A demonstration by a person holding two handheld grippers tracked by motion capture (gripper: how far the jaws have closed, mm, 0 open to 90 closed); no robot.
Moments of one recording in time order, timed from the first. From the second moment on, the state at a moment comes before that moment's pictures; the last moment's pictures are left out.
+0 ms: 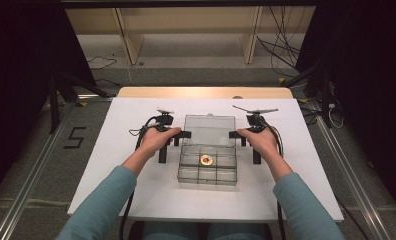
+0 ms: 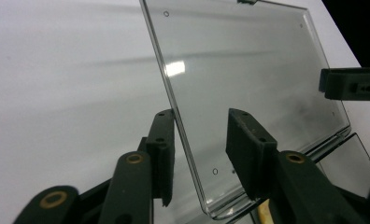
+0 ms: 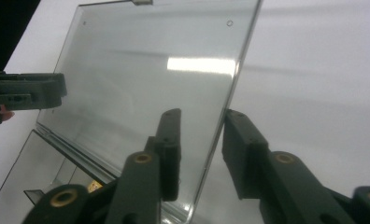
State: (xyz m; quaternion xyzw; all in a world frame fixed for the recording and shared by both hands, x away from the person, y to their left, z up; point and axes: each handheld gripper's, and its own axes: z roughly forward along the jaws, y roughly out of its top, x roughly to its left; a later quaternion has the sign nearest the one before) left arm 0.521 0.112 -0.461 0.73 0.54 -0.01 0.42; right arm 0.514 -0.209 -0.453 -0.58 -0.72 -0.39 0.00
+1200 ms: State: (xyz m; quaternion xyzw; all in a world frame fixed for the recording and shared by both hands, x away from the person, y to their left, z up) left arm 0.502 0.121 -0.449 0.77 0.45 0.08 0.45; right arm 0.499 -0.220 -0.438 -0.55 -0.73 -0.41 -0.02
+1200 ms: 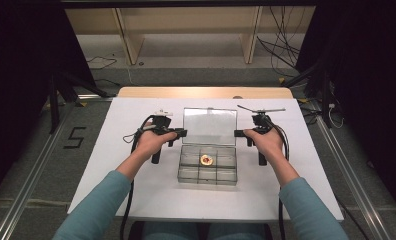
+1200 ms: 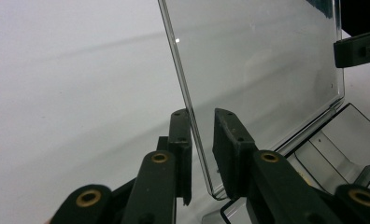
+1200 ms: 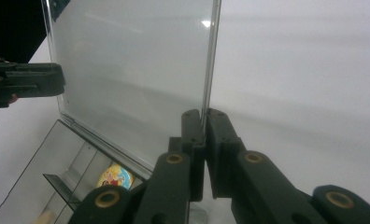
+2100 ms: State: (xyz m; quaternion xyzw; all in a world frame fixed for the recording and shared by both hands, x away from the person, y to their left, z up) left arm 0.501 0.127 -0.447 0.77 0.42 0.09 0.47; right arm 0.486 -0.216 -0.437 -0.53 -0.72 -0.43 -0.07
